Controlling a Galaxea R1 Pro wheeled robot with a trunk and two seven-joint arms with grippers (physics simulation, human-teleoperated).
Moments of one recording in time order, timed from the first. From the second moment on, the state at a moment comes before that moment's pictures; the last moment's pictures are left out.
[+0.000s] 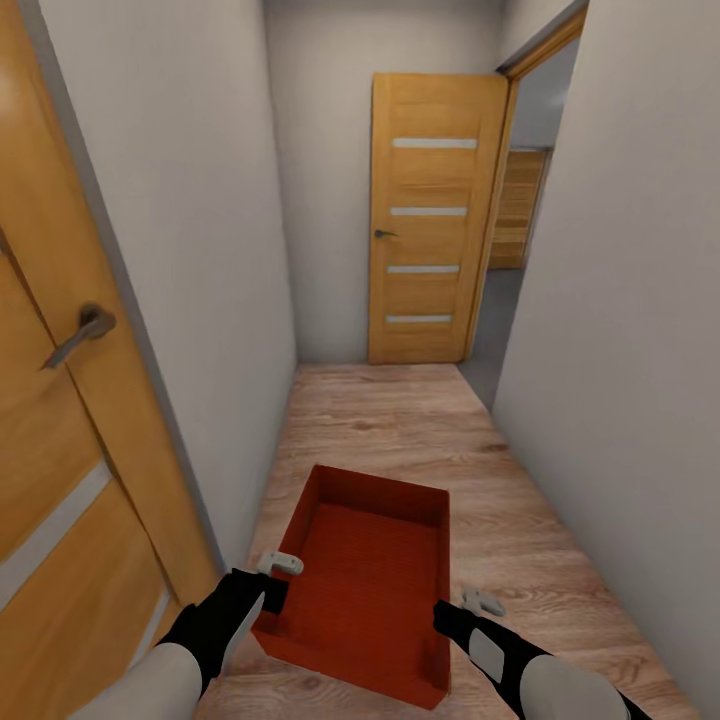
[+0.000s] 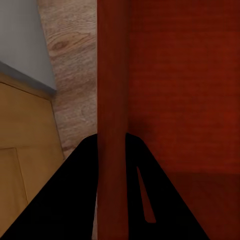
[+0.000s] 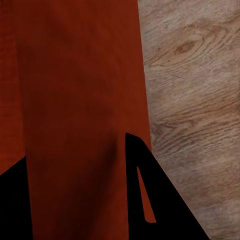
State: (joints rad) left arm -0.62 -0.05 -0.18 -0.49 -0.07 0.48 0.03; right arm -0.70 0.07 -0.71 -0.02 0.31 -0.02 0.05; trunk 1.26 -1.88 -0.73
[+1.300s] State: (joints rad) left arm -0.62 -0.05 -0.18 -0.49 -0.07 0.48 0.03; right arm -0.70 0.07 -0.71 -0.02 0.31 -0.02 0.05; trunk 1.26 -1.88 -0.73
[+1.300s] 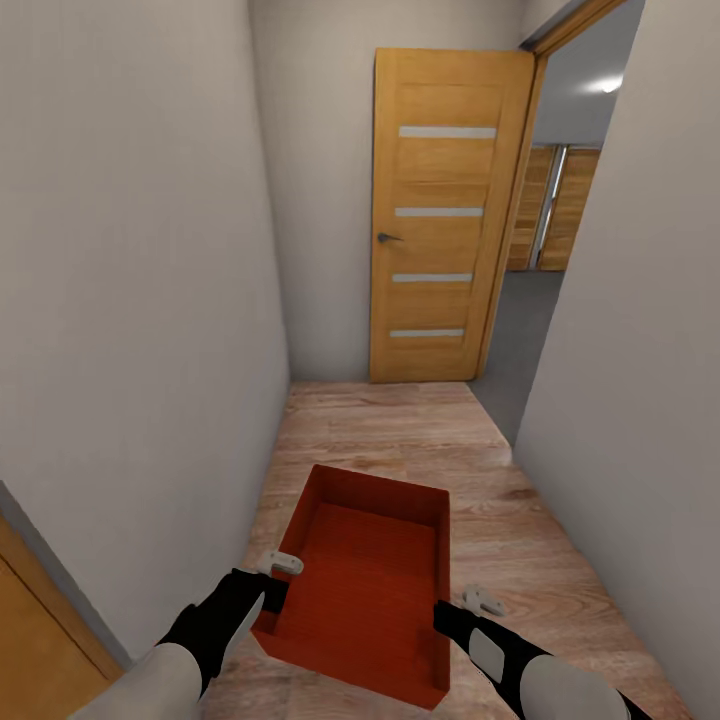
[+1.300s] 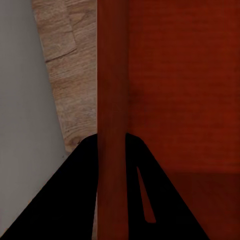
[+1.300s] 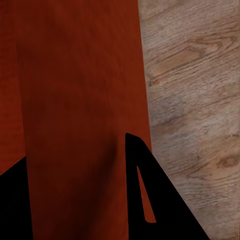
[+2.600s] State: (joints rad) left arm -0.62 -0.05 -0.18 -0.49 -0.07 0.48 0.03; right arm -0.70 0.07 -0.71 -0.02 0.31 -0.01 0.05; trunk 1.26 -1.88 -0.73
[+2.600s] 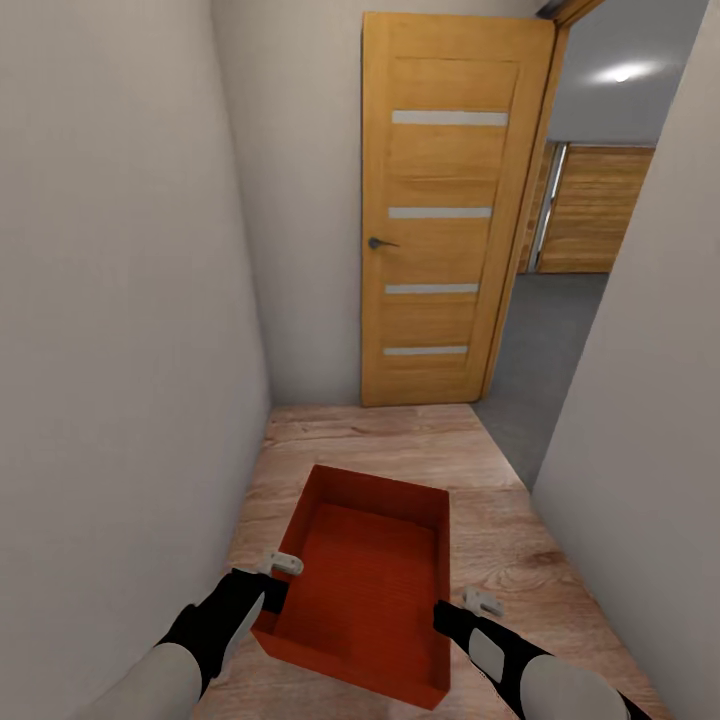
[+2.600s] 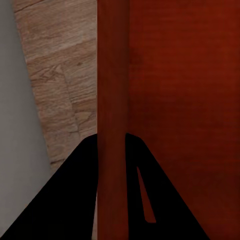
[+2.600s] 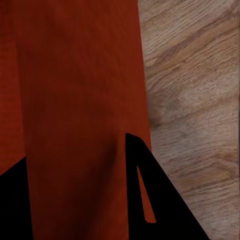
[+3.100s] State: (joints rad) left arm -0.62 -0.05 -0.18 -0.49 -0.07 0.48 0.03; right arm -0.70 0.06 -0.71 -0.02 0.30 -0.02 0.05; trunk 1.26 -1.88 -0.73
